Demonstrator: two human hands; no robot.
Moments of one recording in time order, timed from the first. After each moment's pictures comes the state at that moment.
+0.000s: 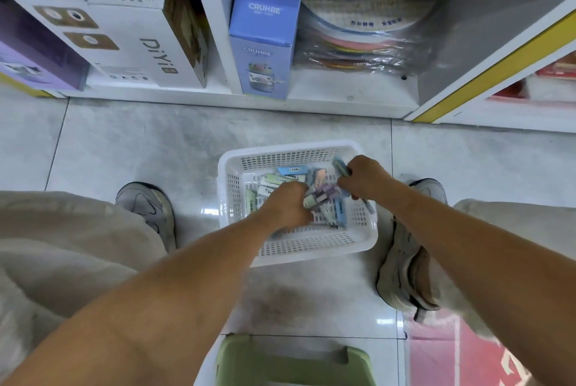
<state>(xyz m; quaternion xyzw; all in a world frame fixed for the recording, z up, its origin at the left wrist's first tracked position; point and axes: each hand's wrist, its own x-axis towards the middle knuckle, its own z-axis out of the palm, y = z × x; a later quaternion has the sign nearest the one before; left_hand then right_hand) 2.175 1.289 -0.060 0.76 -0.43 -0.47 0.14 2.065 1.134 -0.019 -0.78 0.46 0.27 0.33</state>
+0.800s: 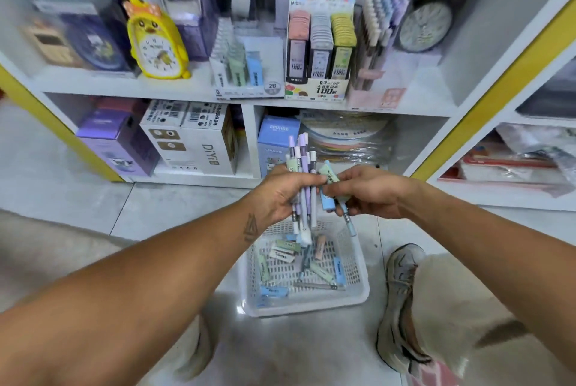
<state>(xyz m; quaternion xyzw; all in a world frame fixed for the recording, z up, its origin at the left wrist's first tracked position) 2.215 1.268 0.161 0.59 -0.08 -0.55 0.59 2.081 1.147 0.186 -0.63 0.36 0.13 0.68</state>
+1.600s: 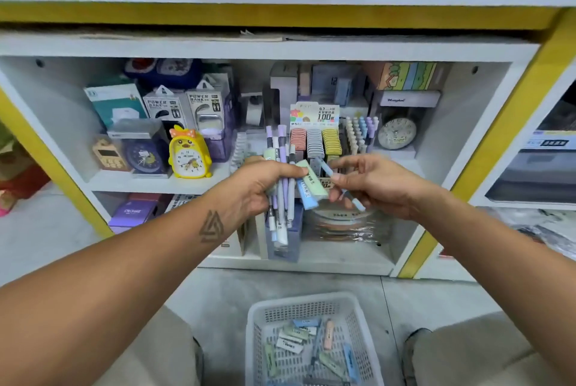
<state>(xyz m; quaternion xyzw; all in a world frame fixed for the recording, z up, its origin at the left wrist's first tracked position) 2.281 1.256 0.341 0.61 -0.14 -0.46 0.64 2.110 1.117 0.343 -0.71 0.24 -0.07 0.66</state>
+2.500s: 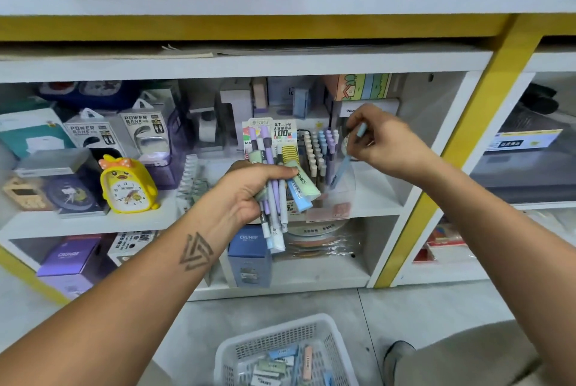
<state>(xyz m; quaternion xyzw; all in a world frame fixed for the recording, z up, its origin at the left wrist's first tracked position) 2.267 1.183 0.355 0.56 -0.14 -0.50 0.65 2.091 1.024 0.390 -0.87 0.30 -0.26 0.28</state>
